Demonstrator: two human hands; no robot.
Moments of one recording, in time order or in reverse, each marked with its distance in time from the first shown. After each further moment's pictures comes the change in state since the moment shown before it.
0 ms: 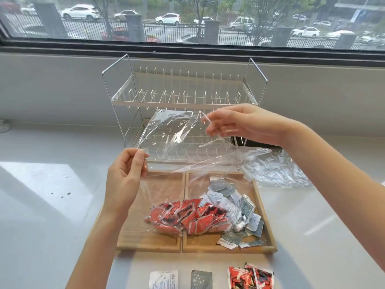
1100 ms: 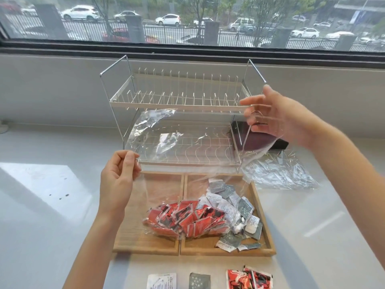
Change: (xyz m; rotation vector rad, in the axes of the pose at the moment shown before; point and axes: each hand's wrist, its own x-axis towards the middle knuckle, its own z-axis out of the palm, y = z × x) left_hand 0.005 -0.010 -0.004 -0.018 0.077 -0.025; right_hand -0.033 0.007 -0.032 0.236 0.316 -0.024
